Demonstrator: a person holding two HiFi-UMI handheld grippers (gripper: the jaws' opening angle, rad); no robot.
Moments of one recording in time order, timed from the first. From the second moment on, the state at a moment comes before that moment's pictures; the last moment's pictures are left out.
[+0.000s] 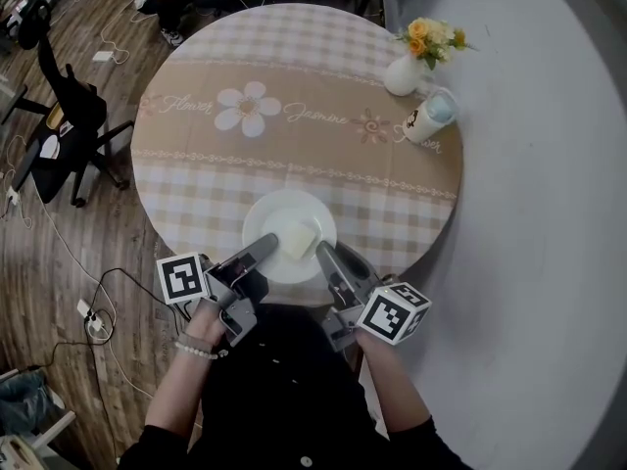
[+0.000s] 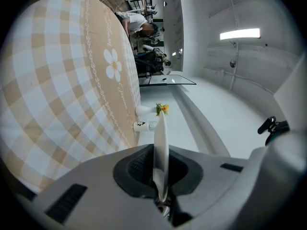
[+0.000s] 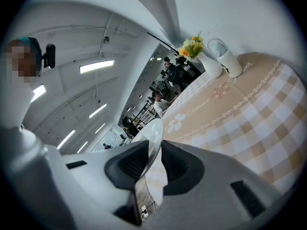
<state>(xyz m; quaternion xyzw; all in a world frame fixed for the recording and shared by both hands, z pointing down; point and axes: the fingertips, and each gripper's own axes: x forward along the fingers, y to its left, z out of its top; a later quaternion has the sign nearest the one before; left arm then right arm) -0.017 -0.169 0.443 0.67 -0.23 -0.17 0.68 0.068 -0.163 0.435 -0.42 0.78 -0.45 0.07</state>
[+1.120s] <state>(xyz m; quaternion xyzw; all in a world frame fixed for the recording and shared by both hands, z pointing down) 0.005 -0.208 0.529 0.64 -0.24 -0.13 0.72 0.087 -0.199 0.531 -0.43 0.76 -0.49 0.01</state>
